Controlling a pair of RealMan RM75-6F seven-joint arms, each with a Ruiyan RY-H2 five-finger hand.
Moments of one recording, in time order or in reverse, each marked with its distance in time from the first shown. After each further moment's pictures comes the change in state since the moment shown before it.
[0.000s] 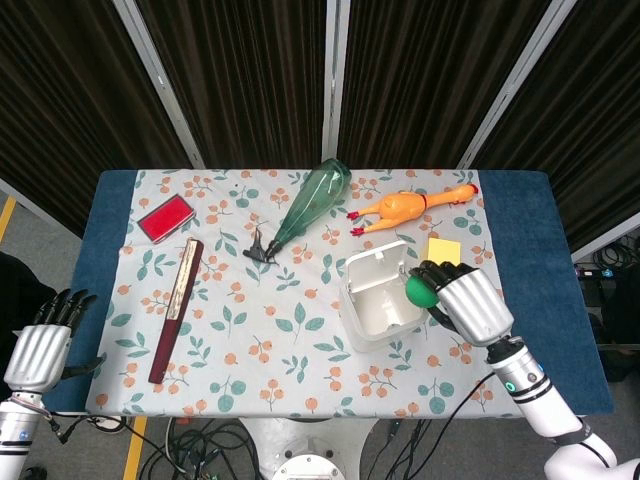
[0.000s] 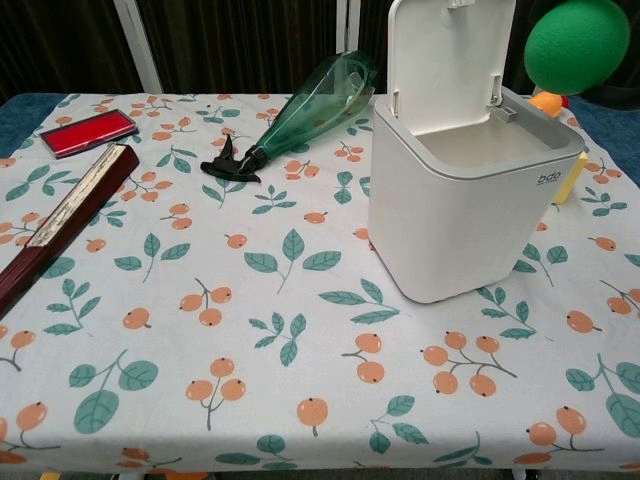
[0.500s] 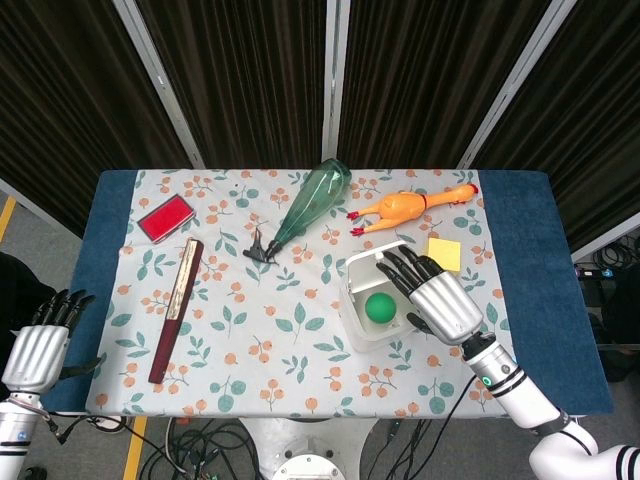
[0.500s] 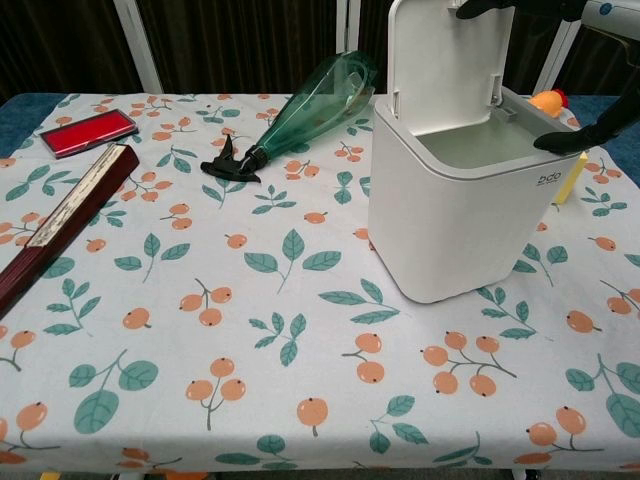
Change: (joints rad) left arm 0.002 -0.002 -0.001 0.013 -0.001 0.000 -0.013; right arm 0.059 -0.011 -0.007 -0.018 0.057 -0.120 0.032
